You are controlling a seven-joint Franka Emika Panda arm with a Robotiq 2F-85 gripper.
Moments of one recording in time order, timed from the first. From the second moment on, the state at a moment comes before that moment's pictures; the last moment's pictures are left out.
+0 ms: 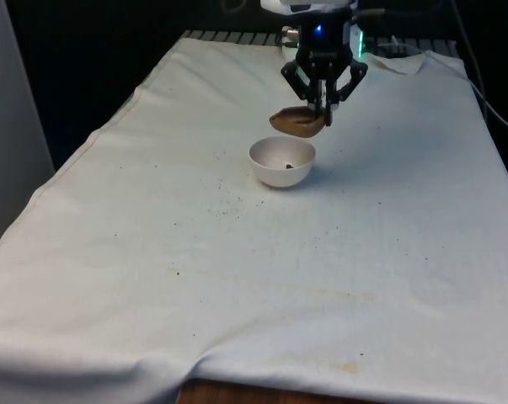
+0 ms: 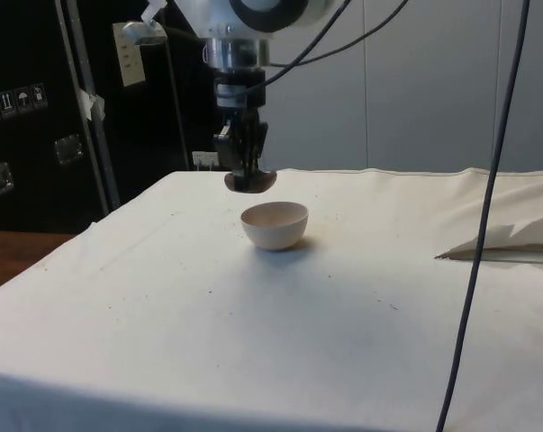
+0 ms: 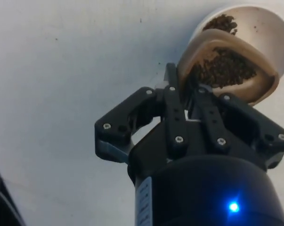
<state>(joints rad) 0.01 0.16 -0.01 -2.28 0.10 2.52 0.02</state>
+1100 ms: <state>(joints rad) 0.00 0.17 -0.04 -2.31 0.46 2.47 -0.37</state>
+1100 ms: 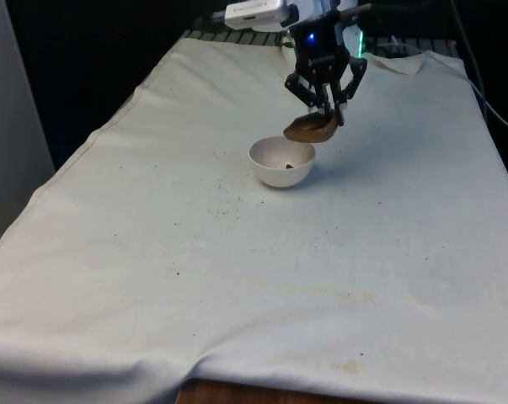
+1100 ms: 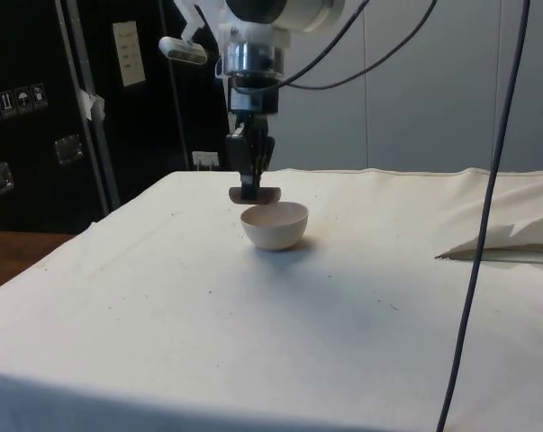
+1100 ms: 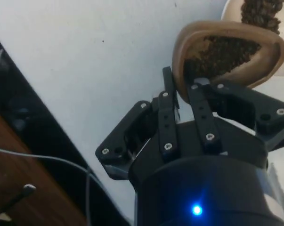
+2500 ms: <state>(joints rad) -0.02 0.17 -0.21 -2.27 0.80 2.23 -0.83</state>
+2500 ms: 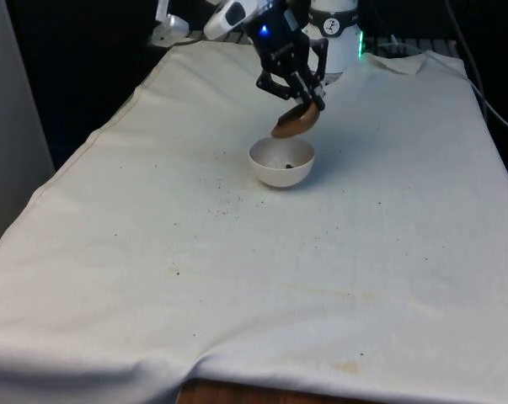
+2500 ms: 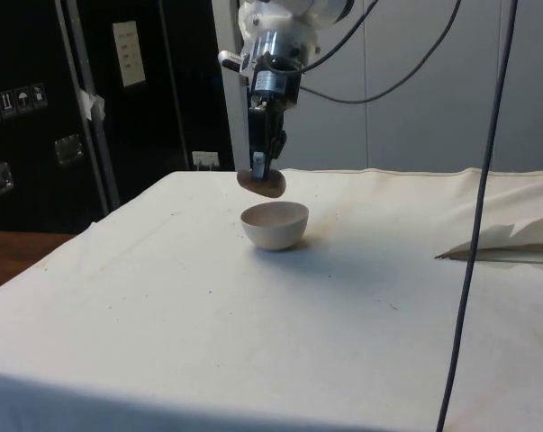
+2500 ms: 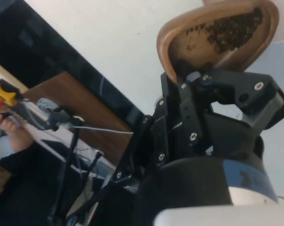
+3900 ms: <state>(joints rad) -0.03 0.29 -0.39 -2.18 1.02 1.87 -1.18</state>
